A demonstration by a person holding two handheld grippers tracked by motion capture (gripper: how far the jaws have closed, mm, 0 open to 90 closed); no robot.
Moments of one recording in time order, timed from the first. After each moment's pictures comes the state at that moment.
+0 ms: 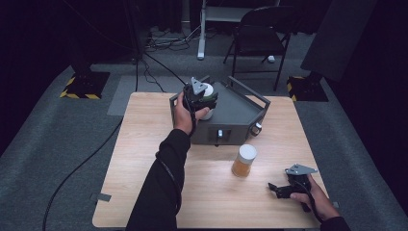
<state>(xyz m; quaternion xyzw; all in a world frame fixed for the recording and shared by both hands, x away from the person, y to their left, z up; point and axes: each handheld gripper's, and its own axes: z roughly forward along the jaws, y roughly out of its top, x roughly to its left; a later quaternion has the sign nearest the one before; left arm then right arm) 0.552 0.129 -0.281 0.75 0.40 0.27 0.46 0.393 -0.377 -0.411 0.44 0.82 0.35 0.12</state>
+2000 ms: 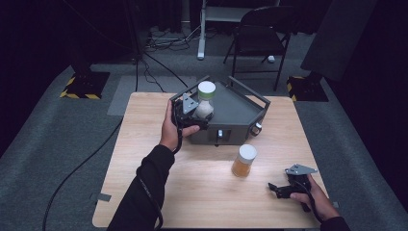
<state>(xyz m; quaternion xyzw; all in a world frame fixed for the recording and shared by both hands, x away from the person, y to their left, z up) 0.506 0.170 -0.296 0.78 0.35 0.27 0.45 0.394 -0.377 -0.411 0.44 0.82 0.35 0.12</state>
